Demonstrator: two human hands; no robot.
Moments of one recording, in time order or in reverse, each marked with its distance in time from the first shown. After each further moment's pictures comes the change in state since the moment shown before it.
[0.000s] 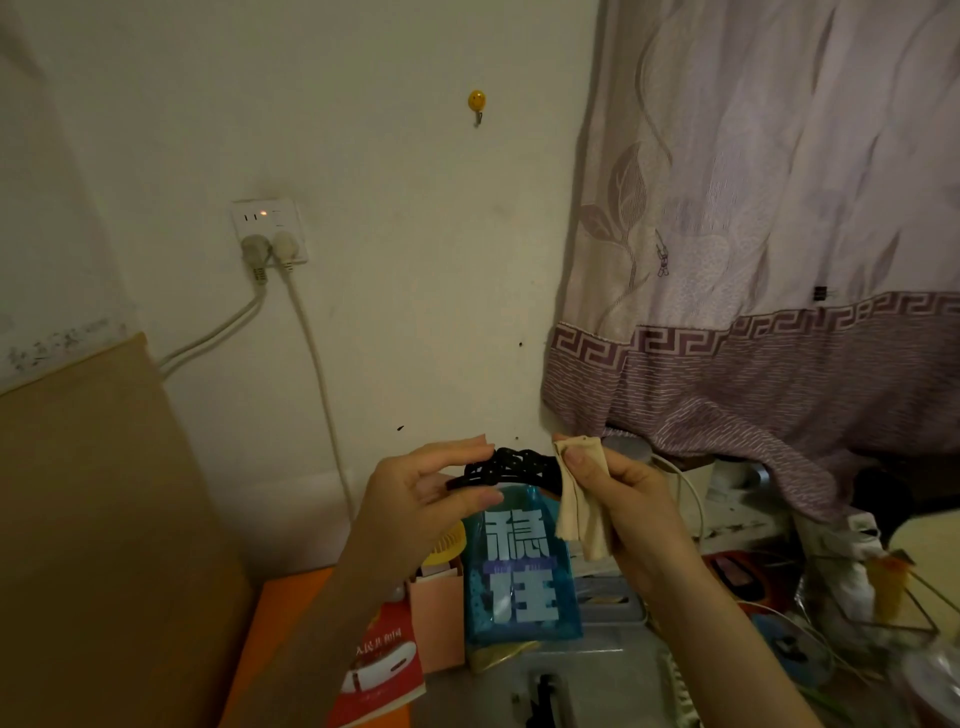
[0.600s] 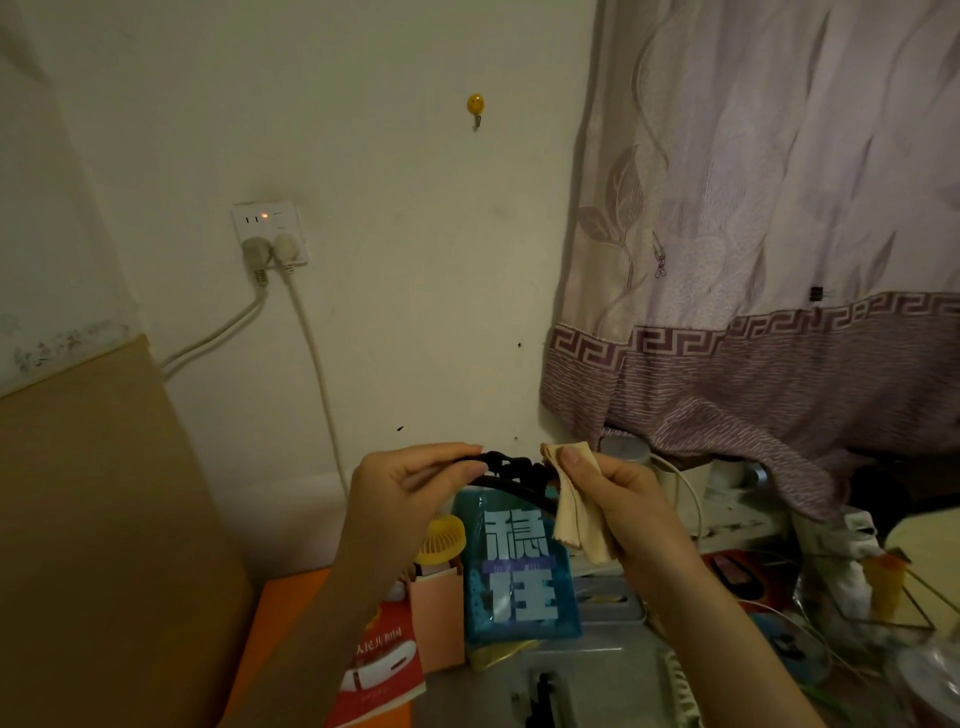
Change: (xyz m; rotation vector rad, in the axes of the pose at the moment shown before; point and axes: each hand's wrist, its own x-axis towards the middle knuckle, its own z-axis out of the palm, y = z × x) left_hand -0.002 0.004 -0.002 0.137 0.133 0.127; right_hand -0.004 -0.003 -0.001 -0.196 0.010 -0.002
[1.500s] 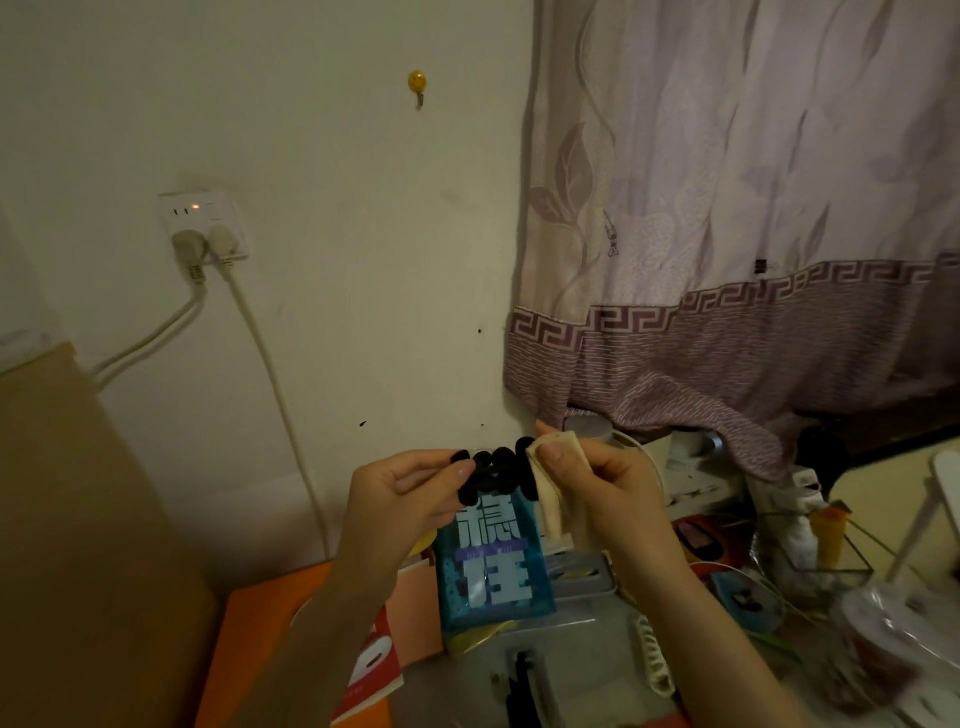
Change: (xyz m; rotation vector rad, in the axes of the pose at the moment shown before) left_hand -0.003 -0.008 0.031 -0.188 -0.004 -0.408; right_hand -0.012 0.003 -0.013 -0.036 0.051 -0.251
